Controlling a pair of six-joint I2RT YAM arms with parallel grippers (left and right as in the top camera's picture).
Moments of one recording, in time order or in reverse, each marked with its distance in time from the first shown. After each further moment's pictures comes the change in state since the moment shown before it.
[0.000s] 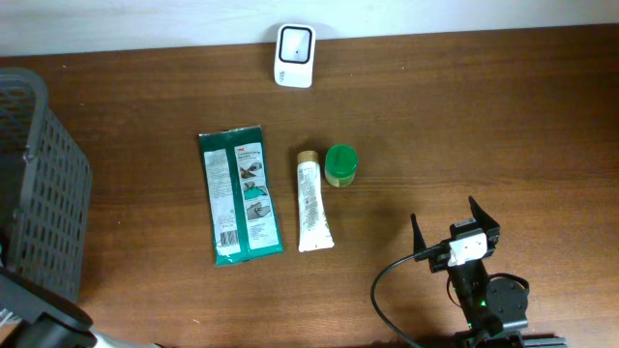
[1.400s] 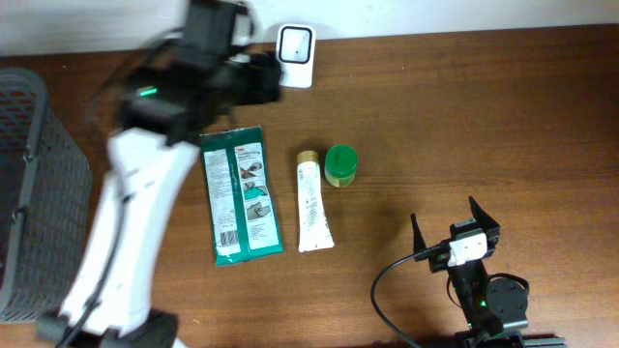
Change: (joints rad) left arm -1.227 -0.125 0.848 -0.584 0.452 -0.381; right arm 0.000 0.000 0.000 0.000 0.000 -0.001
